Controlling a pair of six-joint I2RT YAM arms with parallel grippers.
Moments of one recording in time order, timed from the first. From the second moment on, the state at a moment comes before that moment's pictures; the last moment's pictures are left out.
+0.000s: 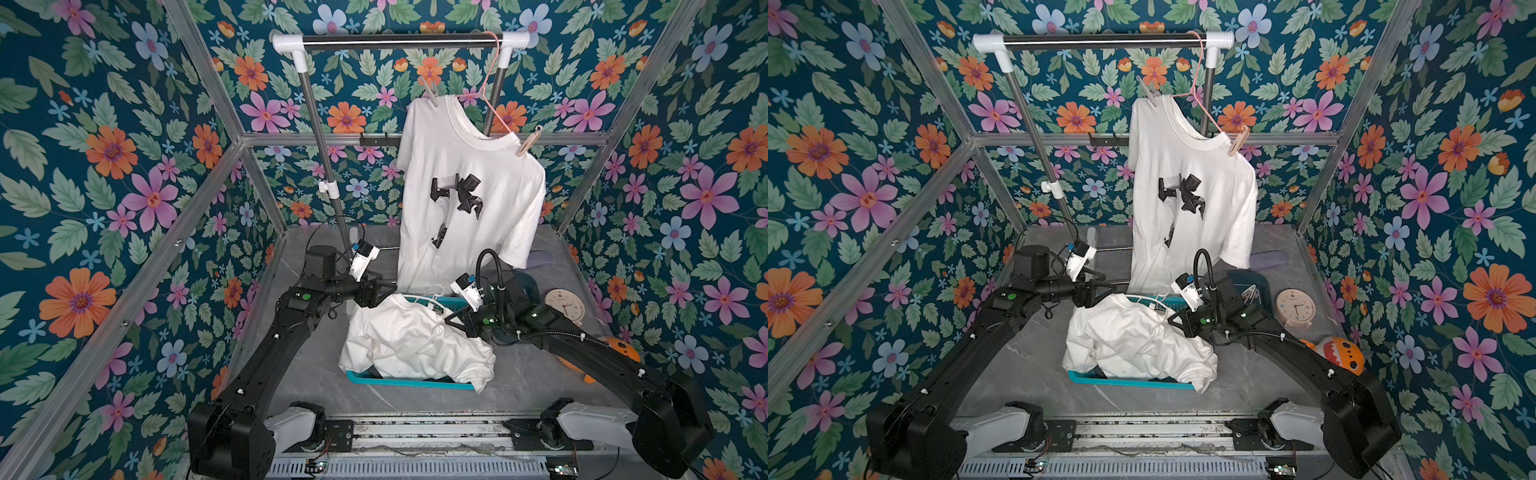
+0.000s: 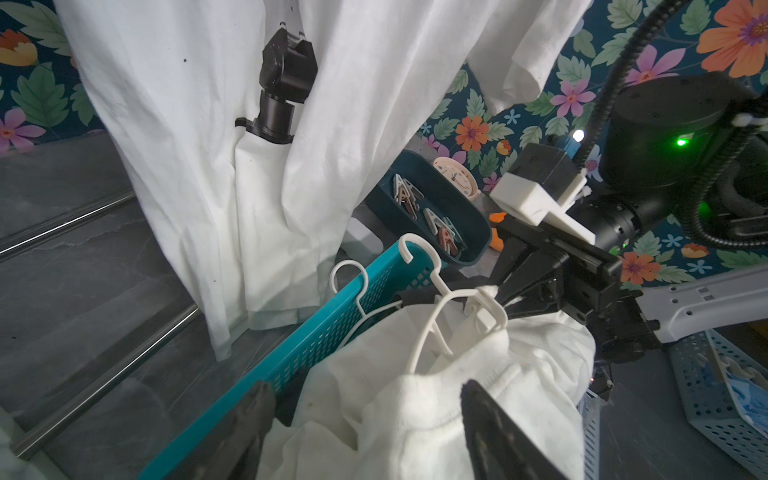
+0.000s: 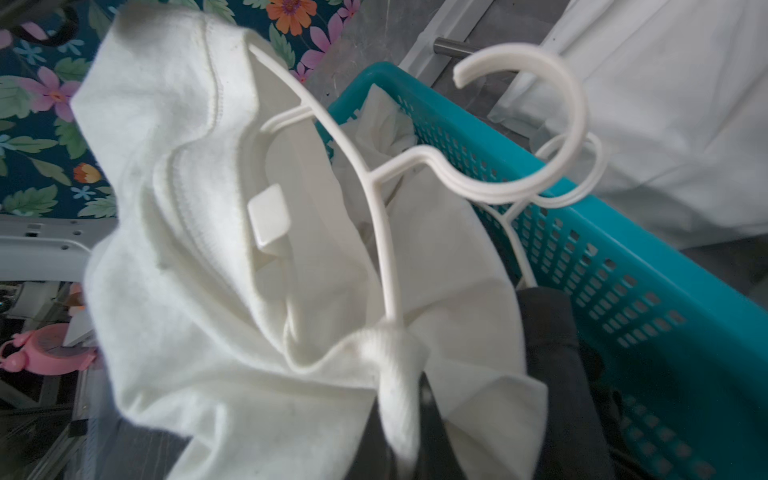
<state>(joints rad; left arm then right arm) -0.28 1.19 1.03 -0.41 0.77 0.04 0.54 1.22 0.82 -0.33 -0.56 0.15</state>
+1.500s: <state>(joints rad) -0.26 1.38 1.20 -0.74 1.03 0.26 0.71 1.04 0.74 -0.05 0.01 -0.39</state>
